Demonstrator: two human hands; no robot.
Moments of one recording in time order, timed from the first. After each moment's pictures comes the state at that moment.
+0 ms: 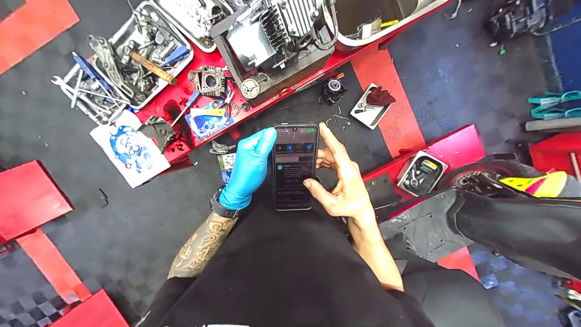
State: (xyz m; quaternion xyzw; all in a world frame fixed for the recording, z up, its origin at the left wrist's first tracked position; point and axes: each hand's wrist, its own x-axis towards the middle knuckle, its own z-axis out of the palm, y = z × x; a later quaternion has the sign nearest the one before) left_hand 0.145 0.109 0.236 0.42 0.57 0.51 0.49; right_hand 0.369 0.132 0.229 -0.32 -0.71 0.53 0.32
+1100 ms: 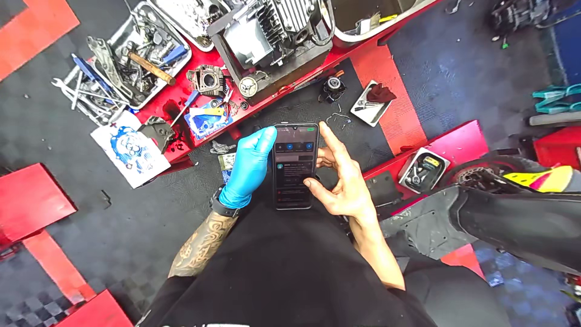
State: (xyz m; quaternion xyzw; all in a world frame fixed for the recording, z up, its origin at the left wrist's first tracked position) left_hand 0.151 0.106 0.237 0.43 0.58 0.49 0.49; right_hand 0.377 0.126 0.228 -0.33 -0.72 0.52 0.32
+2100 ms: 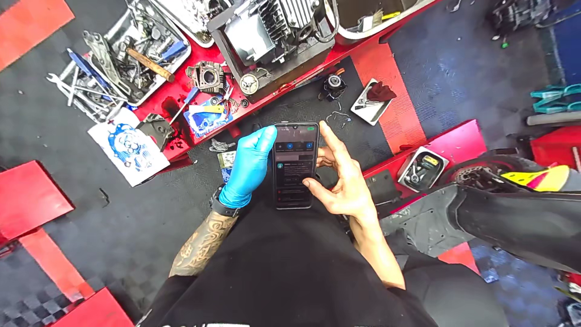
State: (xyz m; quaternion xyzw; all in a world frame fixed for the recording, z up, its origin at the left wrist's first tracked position) left_hand 0.146 0.103 0.236 0.42 0.58 0.49 0.50; right_hand 0.371 0.125 0.228 -0.33 -0.72 0.52 0.31
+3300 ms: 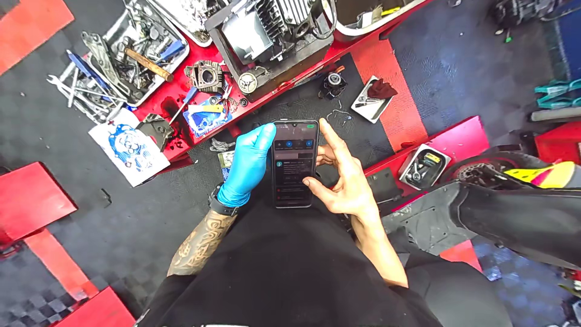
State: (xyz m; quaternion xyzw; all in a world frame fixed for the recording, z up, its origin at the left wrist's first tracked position) left_hand 0.148 0.105 0.239 0.42 0.59 0.48 0.49; right_hand 0.375 0.125 0.231 -0.33 -0.73 0.51 0.30
